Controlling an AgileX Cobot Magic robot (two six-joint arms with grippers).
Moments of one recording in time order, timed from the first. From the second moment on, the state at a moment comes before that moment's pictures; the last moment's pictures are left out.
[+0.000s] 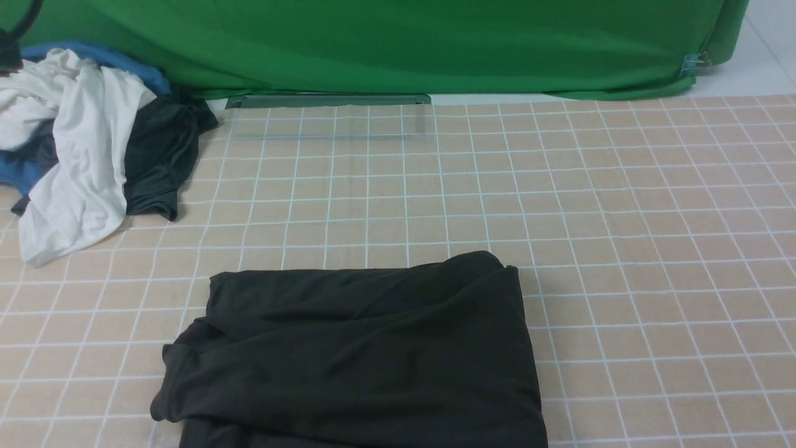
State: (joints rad) right arm 0.09 0.00 0.01 -0.16 0.25 0.09; left arm 0.18 1.16 -1.36 -0.37 1.02 0.12
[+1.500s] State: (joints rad) right arm -0.02 0.00 0.01 -0.16 0.25 0.09; left arm 0.18 0.32 -0.48 -0.47 0.48 0.45
